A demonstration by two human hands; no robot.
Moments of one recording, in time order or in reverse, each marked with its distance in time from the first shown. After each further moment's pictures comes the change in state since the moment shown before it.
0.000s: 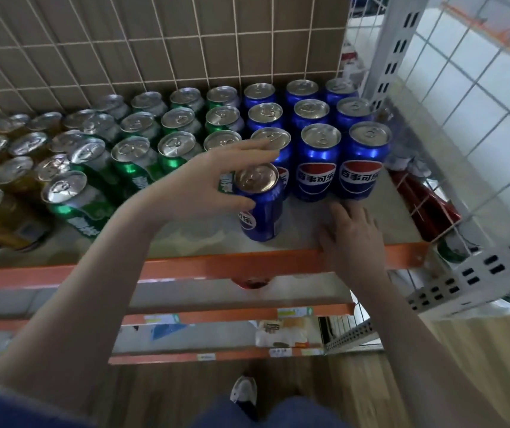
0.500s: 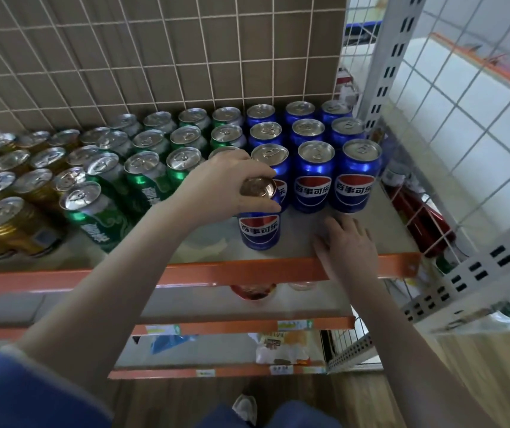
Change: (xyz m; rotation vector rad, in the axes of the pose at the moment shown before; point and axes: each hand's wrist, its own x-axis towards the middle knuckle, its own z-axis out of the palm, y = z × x) left_hand 0.017 0.008 0.010 0.459 0.130 -0.060; right_hand -0.002 -0.001 0.002 -0.023 0.008 0.000
